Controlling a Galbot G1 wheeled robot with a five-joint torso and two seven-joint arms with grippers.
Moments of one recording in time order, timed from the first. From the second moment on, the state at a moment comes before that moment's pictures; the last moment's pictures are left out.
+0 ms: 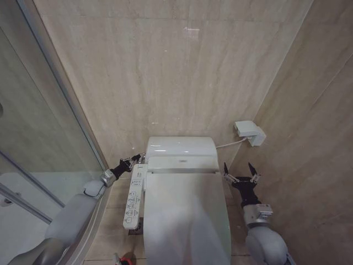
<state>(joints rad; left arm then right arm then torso) 0.51 -1.09 -0.01 -0.84 -0.21 -0.58 0.46 -1.43 1.27 0.54 2.01 0.17 0.08 0.24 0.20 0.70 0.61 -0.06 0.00</state>
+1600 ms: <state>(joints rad) 0.60 -1.14 -0.13 -0.81 -0.15 -0.59 0.45 -1.43 1.27 0.54 2.01 0.17 0.08 0.24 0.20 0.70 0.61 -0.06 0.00</state>
